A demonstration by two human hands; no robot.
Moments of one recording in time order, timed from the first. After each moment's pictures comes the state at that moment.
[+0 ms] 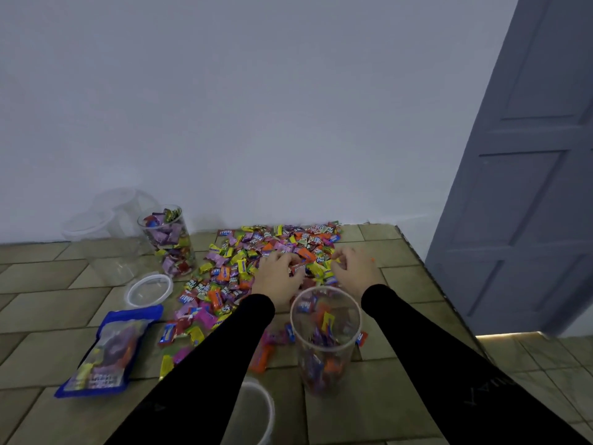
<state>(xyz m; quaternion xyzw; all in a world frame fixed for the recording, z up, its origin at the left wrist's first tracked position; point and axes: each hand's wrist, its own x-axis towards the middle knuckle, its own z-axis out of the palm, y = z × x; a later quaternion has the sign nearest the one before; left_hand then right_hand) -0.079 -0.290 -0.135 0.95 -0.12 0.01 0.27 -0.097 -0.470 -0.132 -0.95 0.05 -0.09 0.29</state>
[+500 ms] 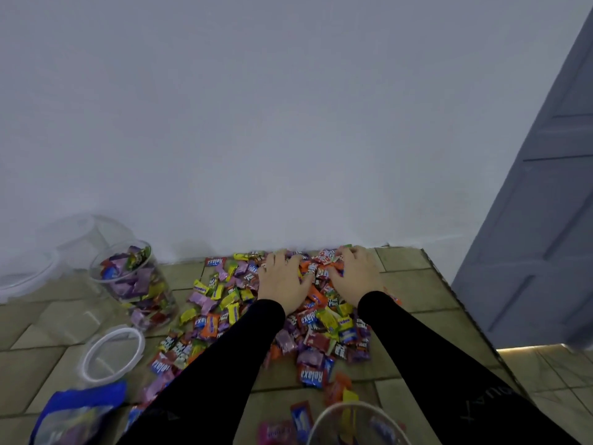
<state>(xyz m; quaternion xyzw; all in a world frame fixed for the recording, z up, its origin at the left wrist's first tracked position) 0.045 -0.313 -0.148 0.98 -0.13 0.03 0.14 0.032 -0.474 -0.159 -0.97 0.08 -0.09 0.23</state>
